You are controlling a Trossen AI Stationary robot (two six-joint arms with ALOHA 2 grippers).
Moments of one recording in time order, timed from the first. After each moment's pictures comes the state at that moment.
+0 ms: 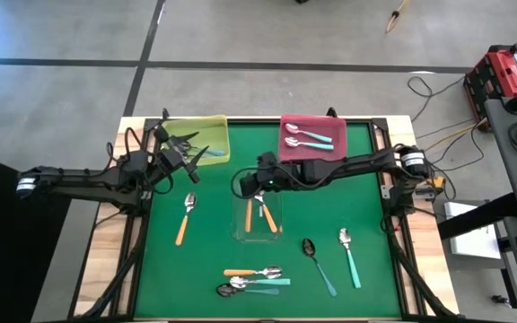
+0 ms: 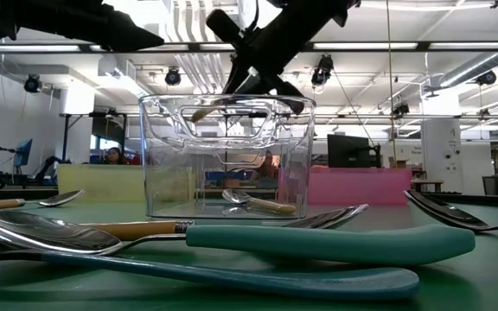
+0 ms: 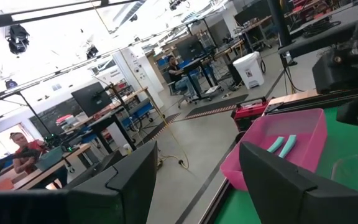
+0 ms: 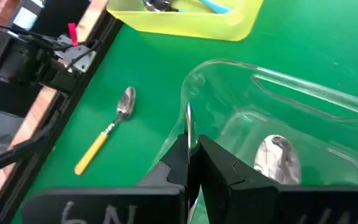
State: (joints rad) left arm 0.09 0.67 0.39 0.41 -0.56 0.55; right arm -0.01 1.85 1.42 -0.27 0.26 1.01
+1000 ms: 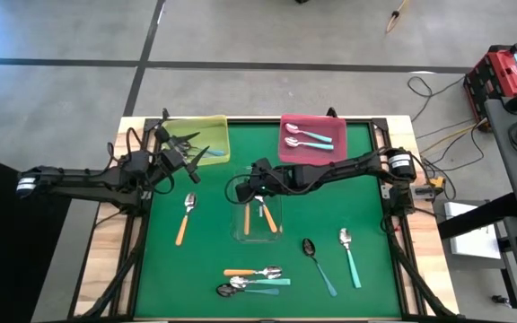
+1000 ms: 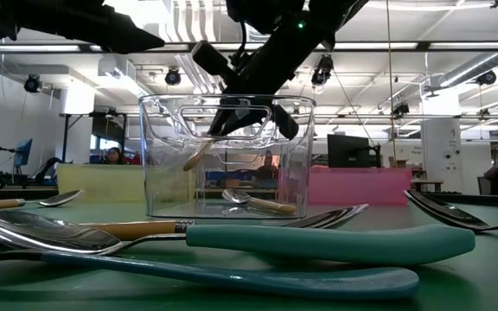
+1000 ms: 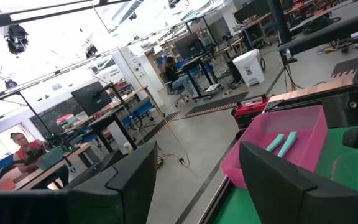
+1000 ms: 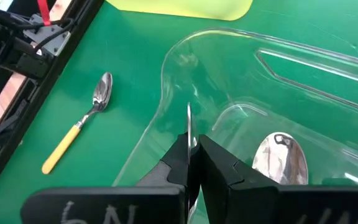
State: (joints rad) left arm 0.10 0.67 0.39 0.41 -0.56 0.55; right arm -0.01 1.94 1.42 -0.22 0.26 0.99
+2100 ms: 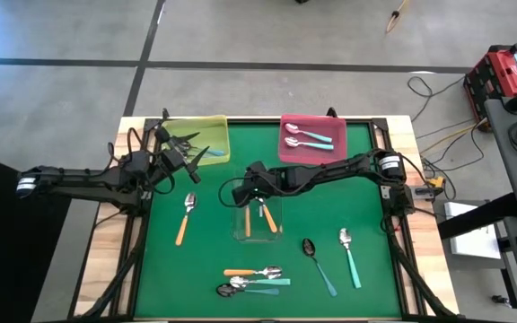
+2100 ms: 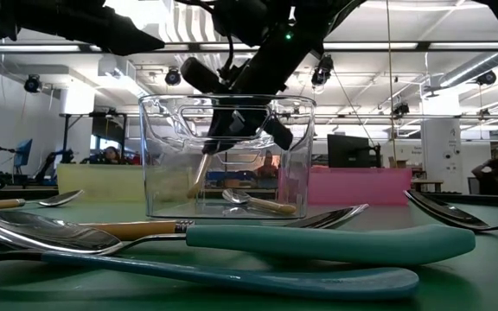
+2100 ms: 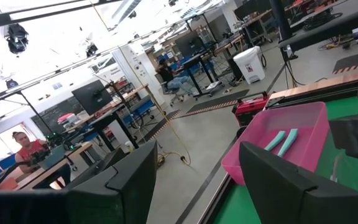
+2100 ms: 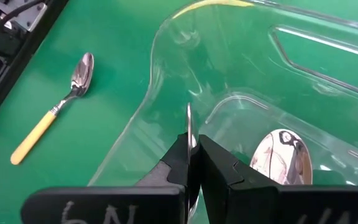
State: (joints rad) left arm 0.10 0.68 0.39 0.40 -0.57 0.56; right arm -0.01 2.03 1.49 -0.29 0.24 0.94
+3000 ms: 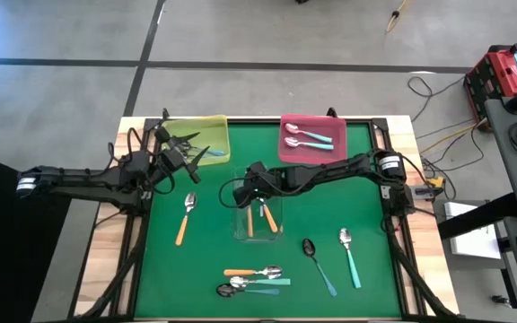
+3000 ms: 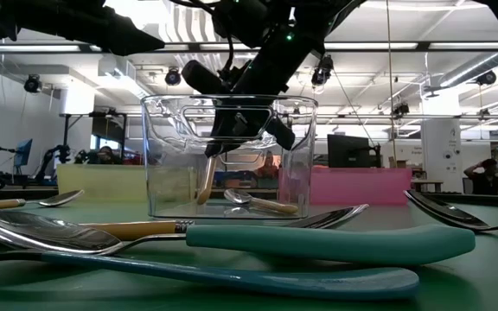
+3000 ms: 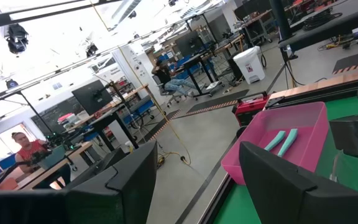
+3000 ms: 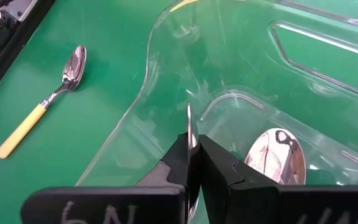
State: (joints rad) left arm 0.10 0.68 0.39 0.40 -0.57 0.56; right arm -0.01 2.03 1.49 -0.31 0.24 0.91
